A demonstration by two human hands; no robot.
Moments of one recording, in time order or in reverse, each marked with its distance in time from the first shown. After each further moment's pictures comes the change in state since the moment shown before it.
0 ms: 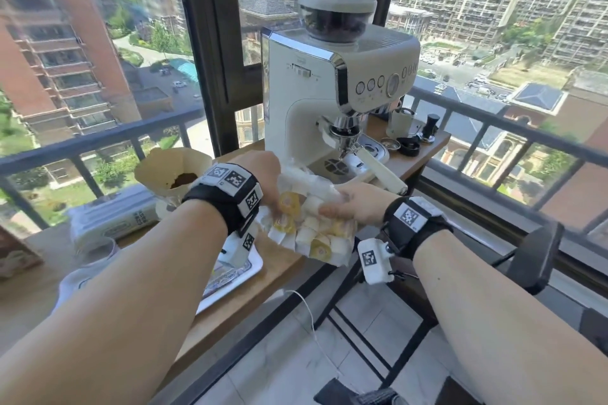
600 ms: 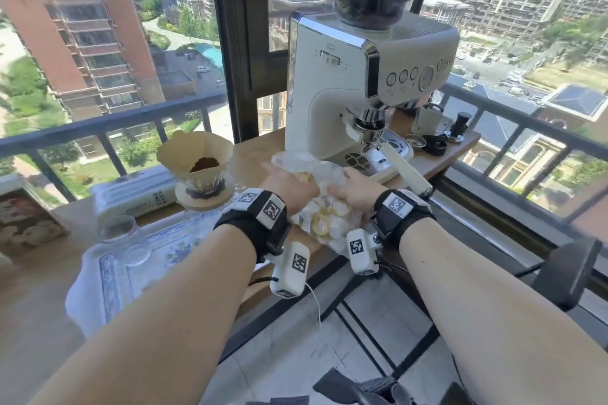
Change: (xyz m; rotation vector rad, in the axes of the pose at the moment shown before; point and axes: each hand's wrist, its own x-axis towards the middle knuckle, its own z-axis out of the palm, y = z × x) left_hand -0.078 -0.056 0.008 -0.802 0.255 -0.530; right_hand 0.090 -0.107 0.048 -0.024 -0.011 -0.098
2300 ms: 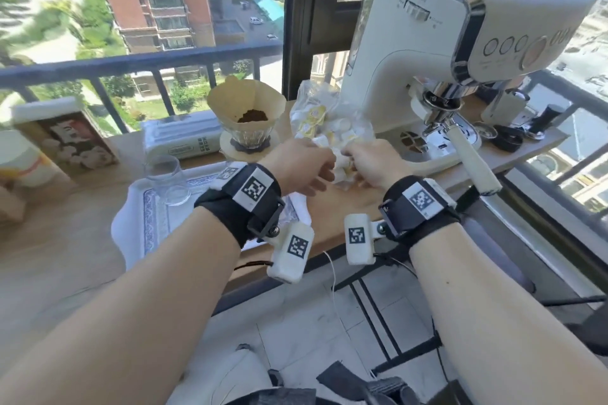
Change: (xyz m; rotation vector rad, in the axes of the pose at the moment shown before) left_hand -0.065 0.001 -0.104 -0.353 -0.179 0.222; right_hand -0.052 -0.126 0.011 0.272 0.333 -0.063
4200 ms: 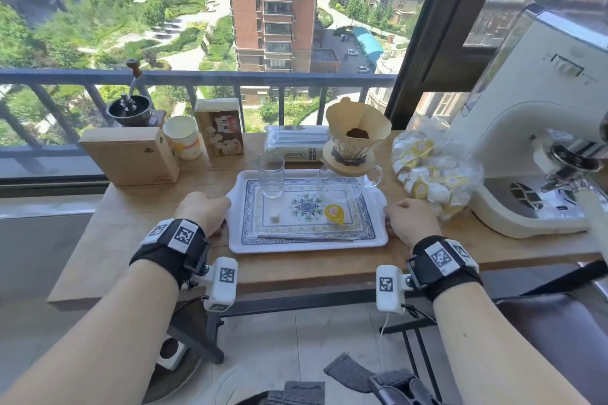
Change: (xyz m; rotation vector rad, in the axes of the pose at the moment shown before) left_hand -0.209 -0.033 -0.236 0.184 0.532 0.281; right_hand -0.277 -0.080 -0.002 0.107 0.668 -0.090
